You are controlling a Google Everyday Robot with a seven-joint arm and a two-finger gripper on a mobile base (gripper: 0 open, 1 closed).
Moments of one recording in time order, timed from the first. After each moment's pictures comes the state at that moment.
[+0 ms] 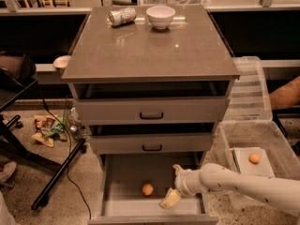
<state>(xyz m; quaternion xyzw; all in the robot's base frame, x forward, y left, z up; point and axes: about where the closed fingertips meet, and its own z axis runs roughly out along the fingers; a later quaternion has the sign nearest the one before) 0.490 -0.080 0.370 -0.50 0.79 0.21 0.29</state>
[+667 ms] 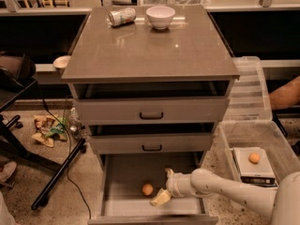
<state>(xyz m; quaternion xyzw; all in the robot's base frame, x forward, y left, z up) 0.518 -0.045 0.293 -0.45 0.79 0.26 0.32</state>
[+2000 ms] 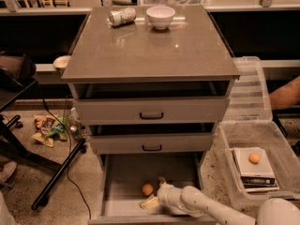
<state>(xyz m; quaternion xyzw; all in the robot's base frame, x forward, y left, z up) 0.540 -0.007 0.189 -0.35 0.80 0.29 0.38</state>
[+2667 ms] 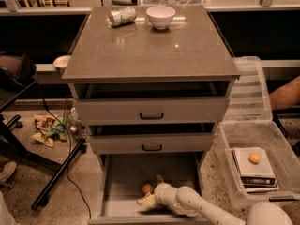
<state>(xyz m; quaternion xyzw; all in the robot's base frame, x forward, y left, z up) 0.563 0.007 0.161 -0.34 0.80 0.28 0.41</state>
